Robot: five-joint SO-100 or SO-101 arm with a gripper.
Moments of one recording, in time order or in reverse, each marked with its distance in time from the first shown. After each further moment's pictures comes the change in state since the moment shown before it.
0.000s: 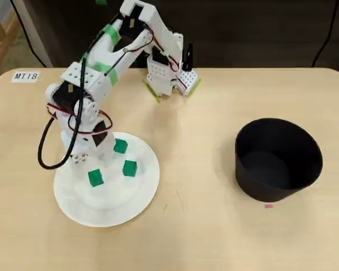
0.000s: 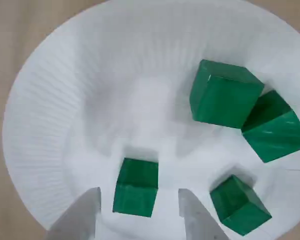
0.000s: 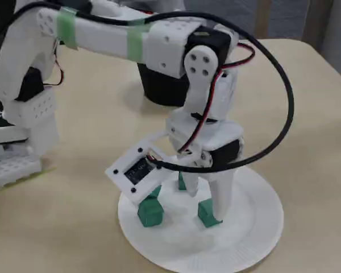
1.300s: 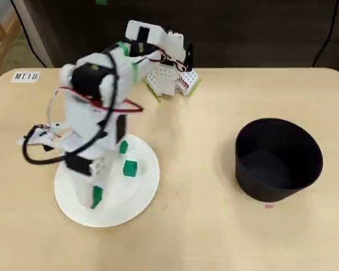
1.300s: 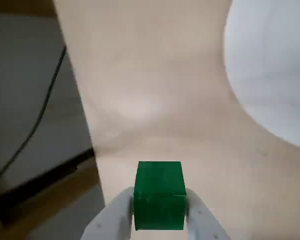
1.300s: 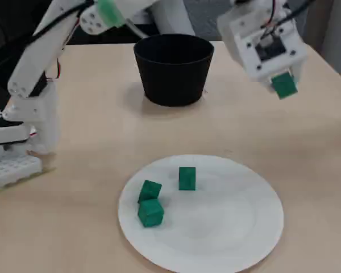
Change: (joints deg) arm -24.8 -4.1 -43.6 6.0 -31.7
